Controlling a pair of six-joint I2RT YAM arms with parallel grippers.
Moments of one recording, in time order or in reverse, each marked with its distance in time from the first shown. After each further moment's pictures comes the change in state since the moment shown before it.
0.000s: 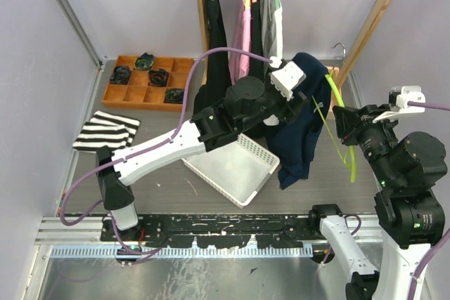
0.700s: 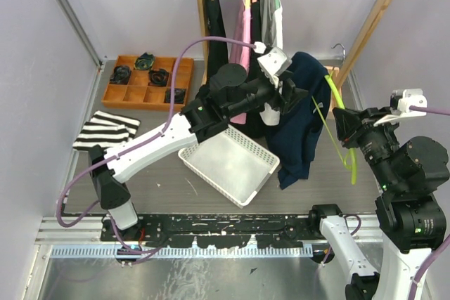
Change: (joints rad) left arm 0.087 -0.052 -0.034 0.084 0.207 -0.087; right arm 0.000 -0.019 0.000 0.001 -0.013 -0.003
